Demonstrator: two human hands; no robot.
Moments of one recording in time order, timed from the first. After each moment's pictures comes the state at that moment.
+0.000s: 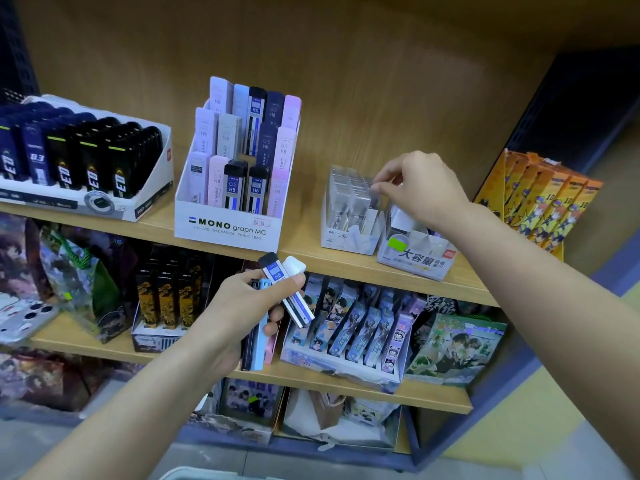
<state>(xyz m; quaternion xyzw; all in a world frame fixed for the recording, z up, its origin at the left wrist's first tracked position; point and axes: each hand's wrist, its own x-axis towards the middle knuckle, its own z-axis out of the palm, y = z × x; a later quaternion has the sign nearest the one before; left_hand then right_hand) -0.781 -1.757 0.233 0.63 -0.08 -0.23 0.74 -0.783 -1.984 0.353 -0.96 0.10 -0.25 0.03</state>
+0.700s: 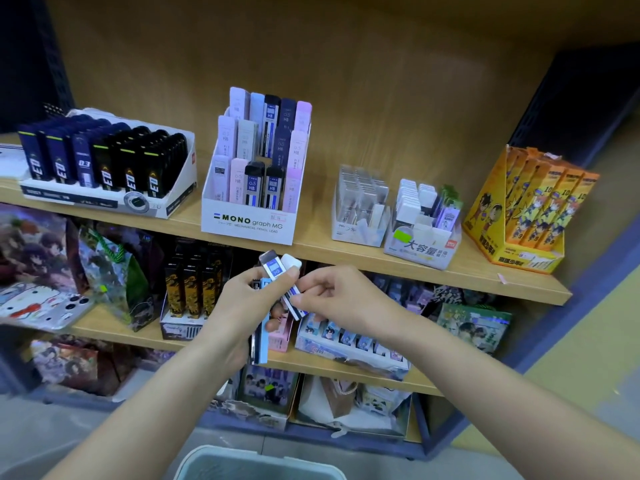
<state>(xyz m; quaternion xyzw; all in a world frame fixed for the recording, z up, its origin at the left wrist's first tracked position) -0.801 -1.739 0.235 0.62 -0.06 -0.19 0.76 -0.849 -1.870 0.268 -0.90 0.04 0.02 0.43</state>
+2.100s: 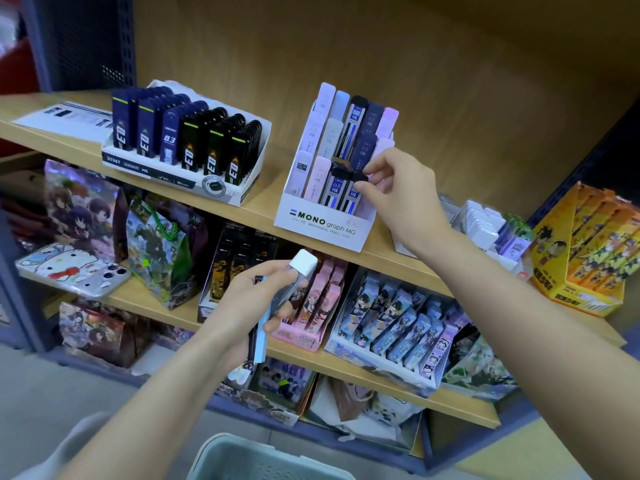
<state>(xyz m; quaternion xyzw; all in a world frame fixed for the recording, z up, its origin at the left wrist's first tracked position) -0.758 -1.676 0.206 0.55 -0.06 -0.22 0.80 -0.750 -1.855 0.327 -0.93 0.00 -0.31 0.19</state>
